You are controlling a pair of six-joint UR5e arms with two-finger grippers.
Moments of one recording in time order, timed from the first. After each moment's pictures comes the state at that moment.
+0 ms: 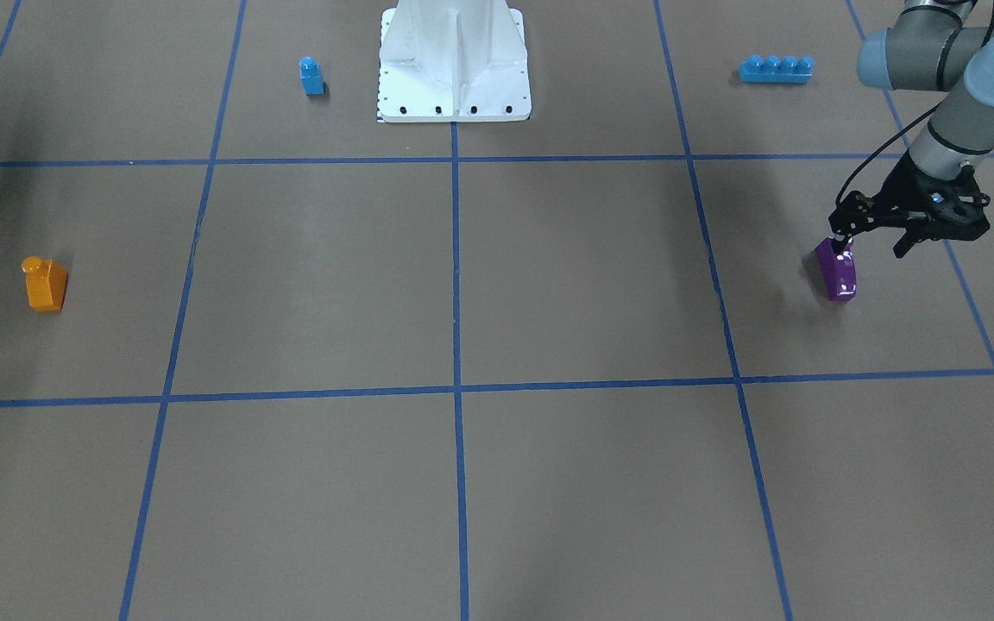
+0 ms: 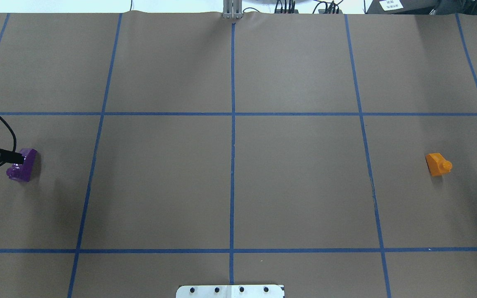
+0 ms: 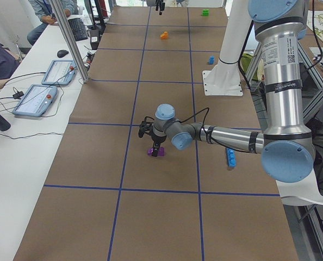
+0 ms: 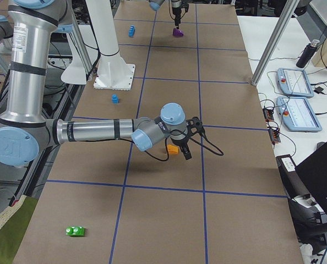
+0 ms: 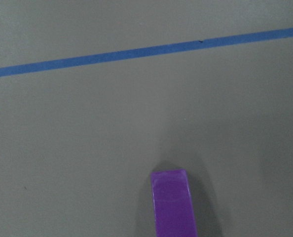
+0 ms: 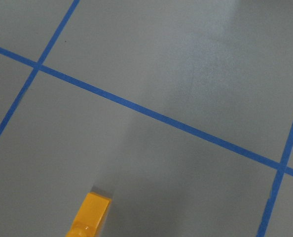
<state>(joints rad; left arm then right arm) -0.89 -1.41 -1.77 -2.23 -2.01 -0.78 1.32 -1.74 1.79 -1.04 2.33 0.18</state>
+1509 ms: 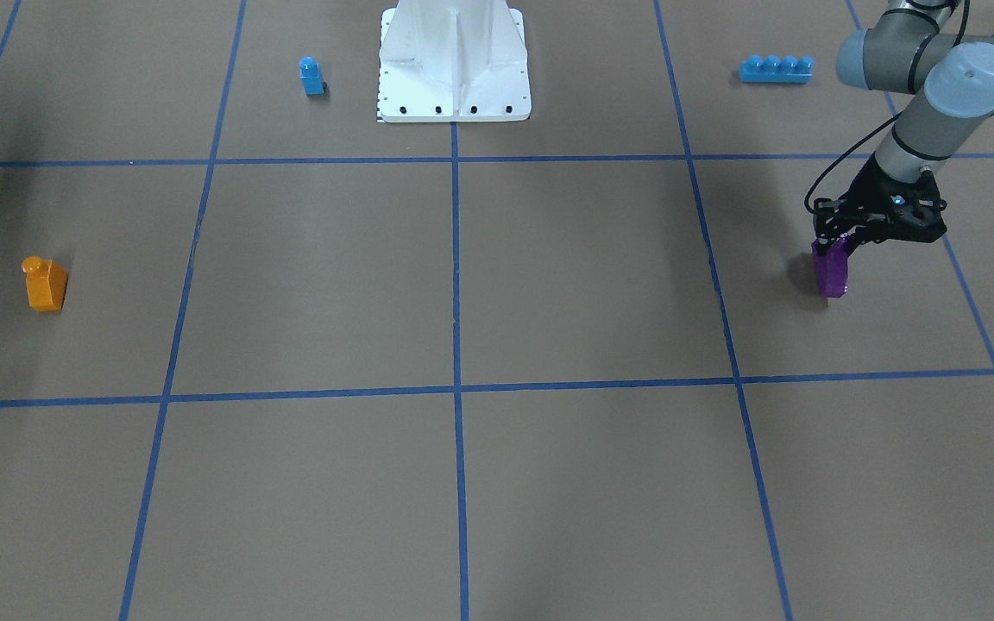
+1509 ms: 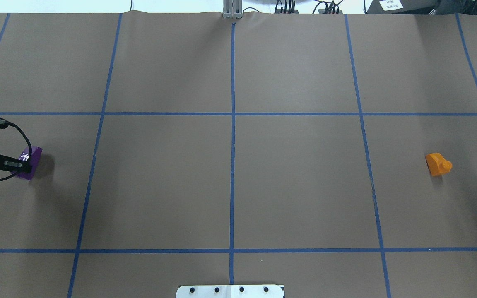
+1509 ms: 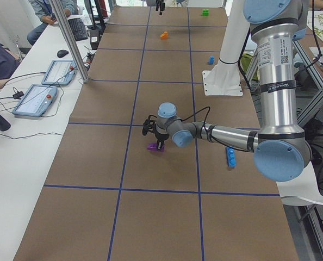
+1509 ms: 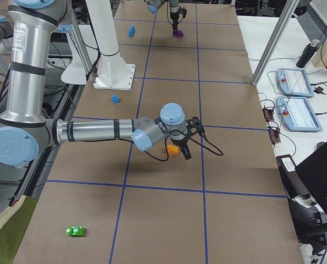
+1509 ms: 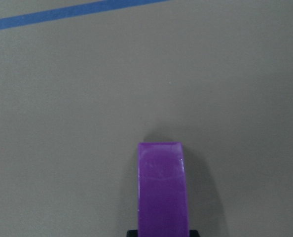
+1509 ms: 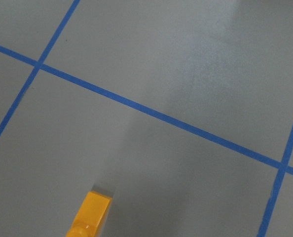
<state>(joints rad) -0.83 -1.43 -1.79 -2.21 -2.02 -0.81 1.32 -1.74 1.79 -1.04 2.33 0.18</state>
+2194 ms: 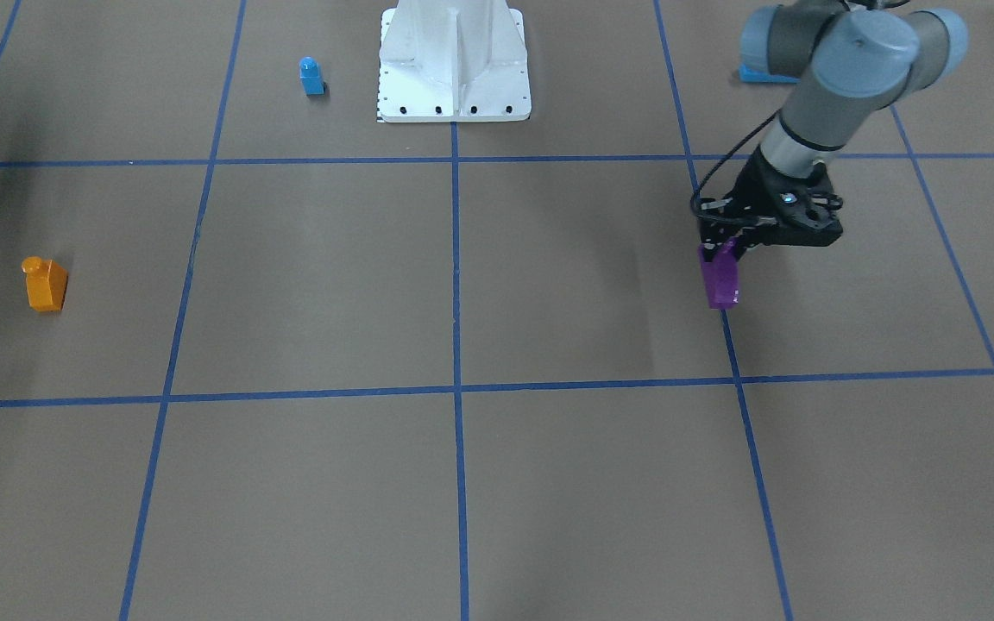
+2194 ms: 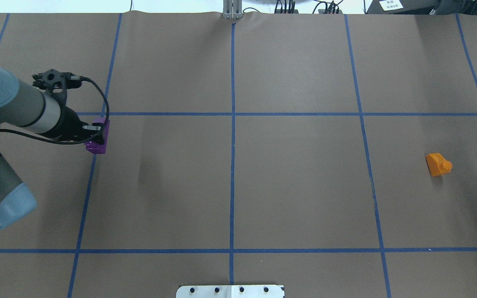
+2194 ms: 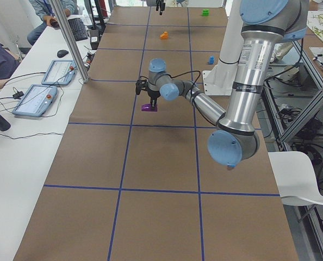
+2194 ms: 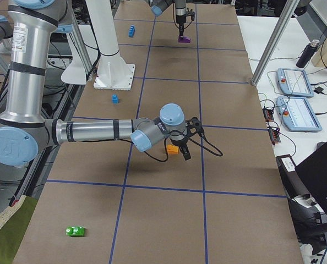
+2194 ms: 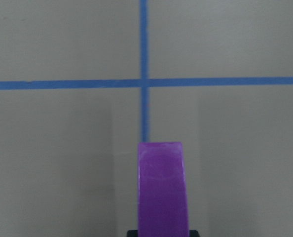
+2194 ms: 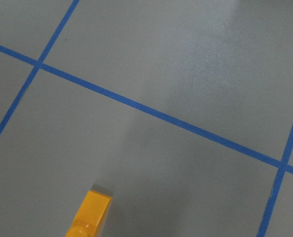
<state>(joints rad) -0.73 -1.87 -1.92 -1.72 -2.00 -1.06 1.32 -1.74 1.79 -1.04 2.33 0.18</state>
